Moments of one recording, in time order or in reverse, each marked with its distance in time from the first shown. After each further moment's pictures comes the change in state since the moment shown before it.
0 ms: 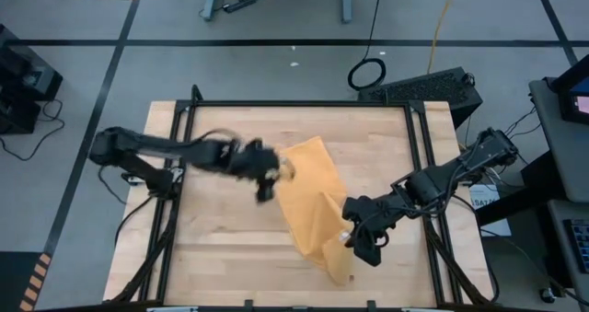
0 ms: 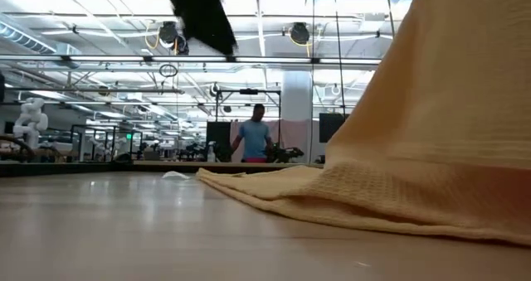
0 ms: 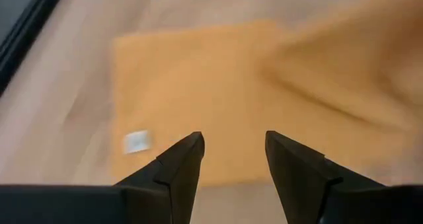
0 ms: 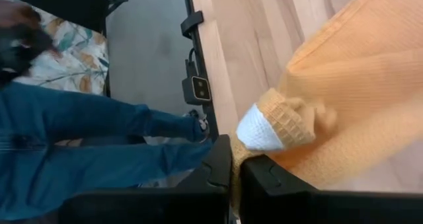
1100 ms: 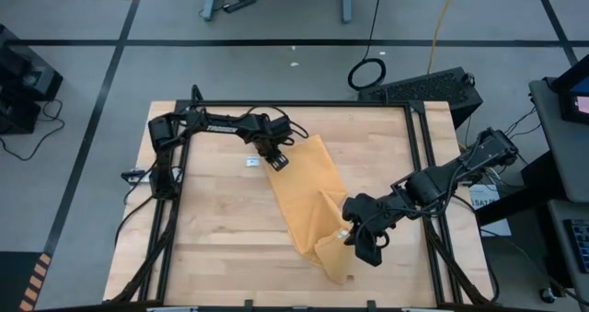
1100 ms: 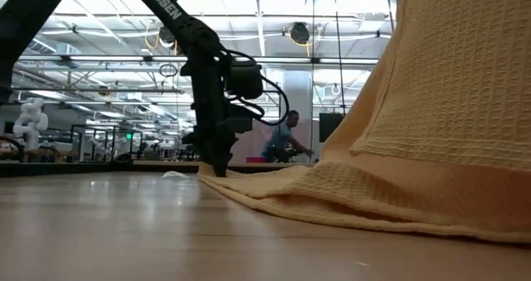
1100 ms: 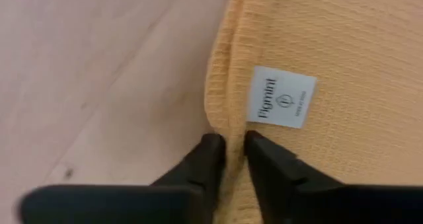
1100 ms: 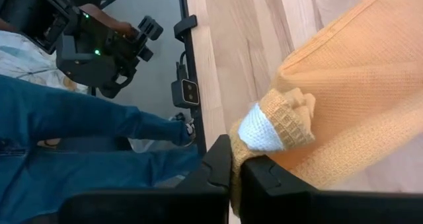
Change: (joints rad) left arm 0.430 0.506 0.017 -0.005 0.253 -0.055; right arm 0.000 0.000 0.000 -0.012 0.046 -0.085
